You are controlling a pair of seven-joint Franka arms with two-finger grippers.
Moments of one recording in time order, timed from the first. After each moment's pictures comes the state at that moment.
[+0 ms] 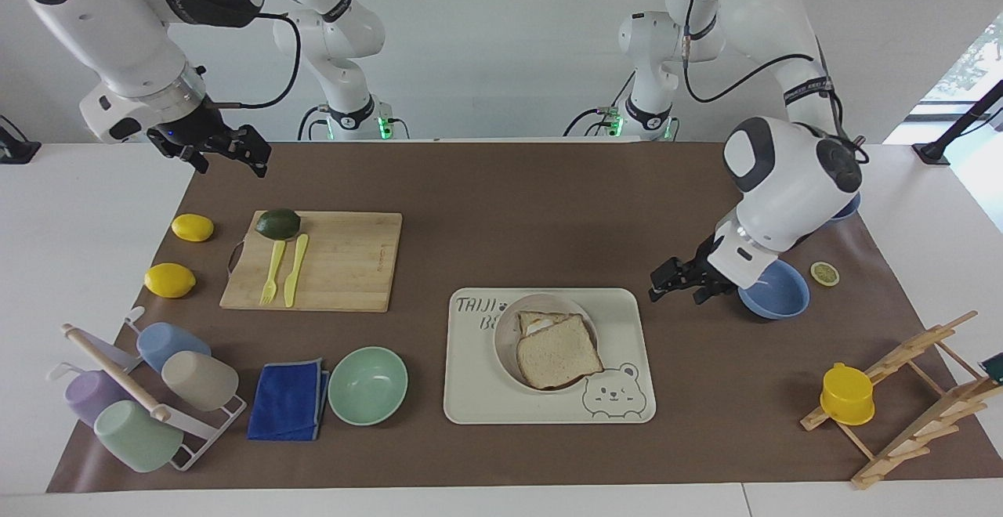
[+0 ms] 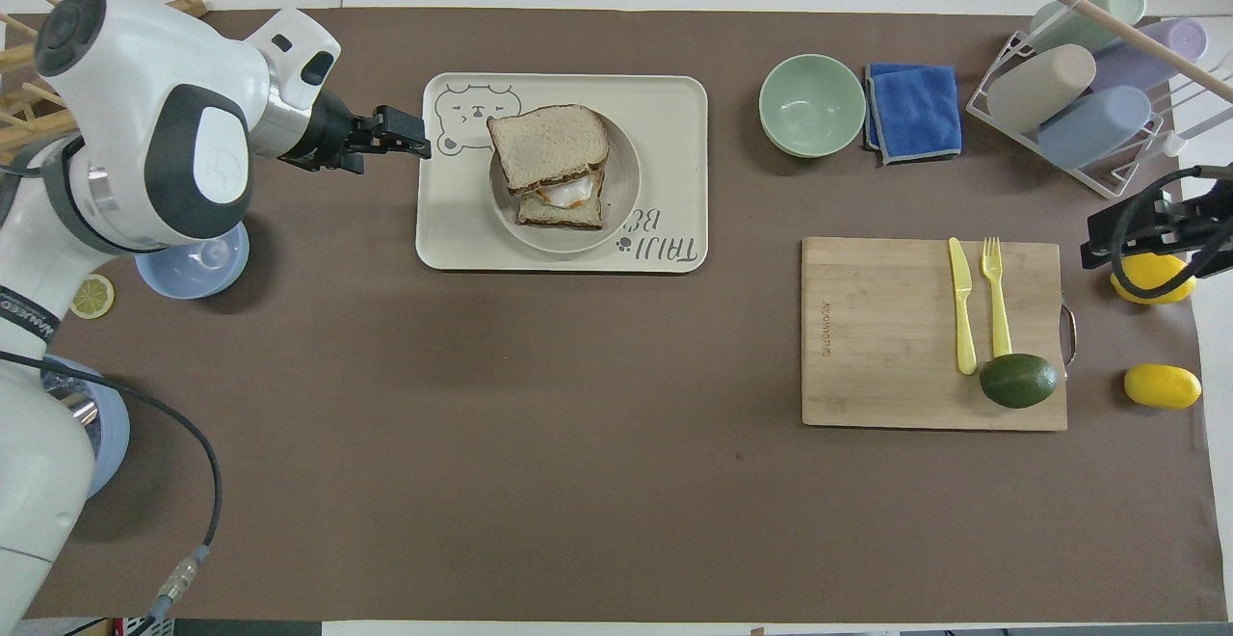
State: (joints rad) left arm -0.19 0.32 0.03 -1.58 -0.30 1.92 -0.05; right arm 0.02 0.05 -0.09 -1.54 0.00 1.43 0.05
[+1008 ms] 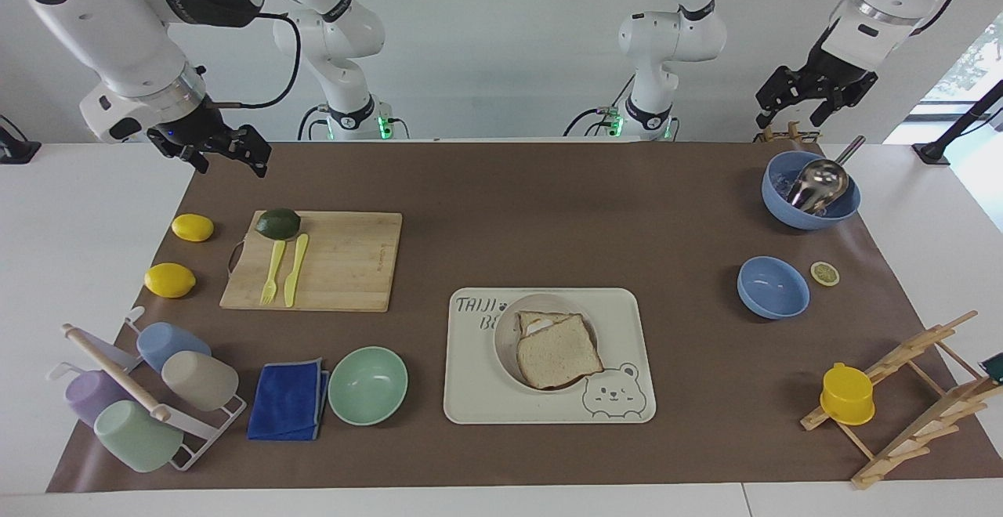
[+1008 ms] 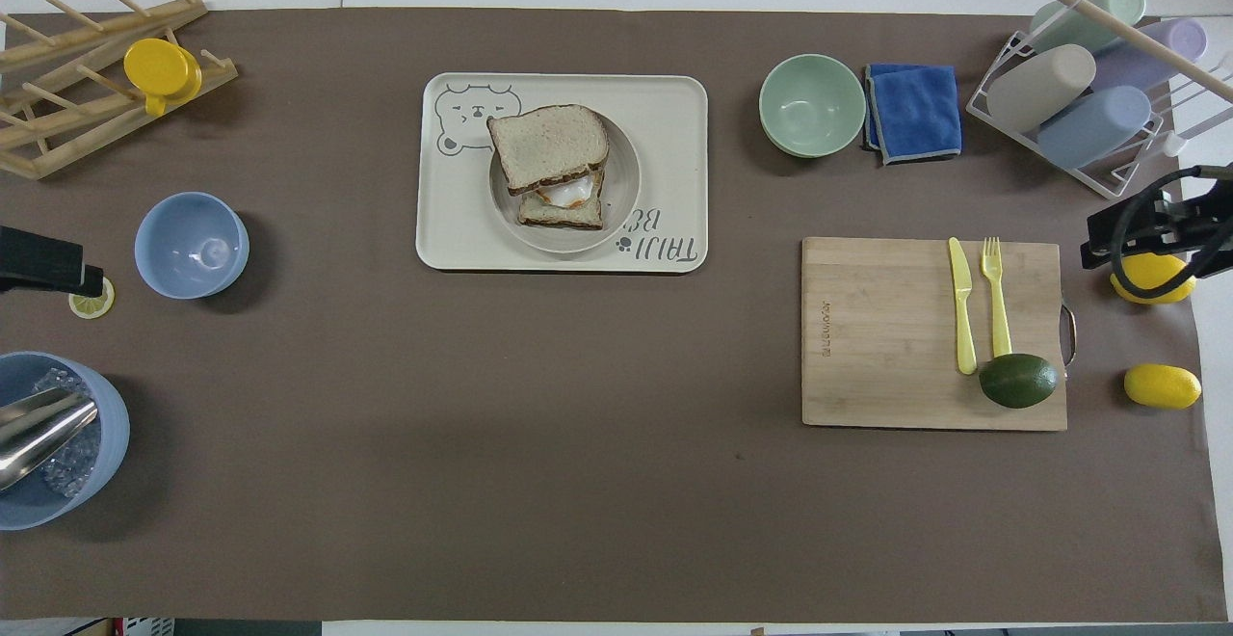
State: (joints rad) left arm -0.17 -0.13 0.13 -1.58 -0.02 1.35 -0.05; right arm 0.02 0.05 -0.09 -1.54 0.00 1.43 0.05
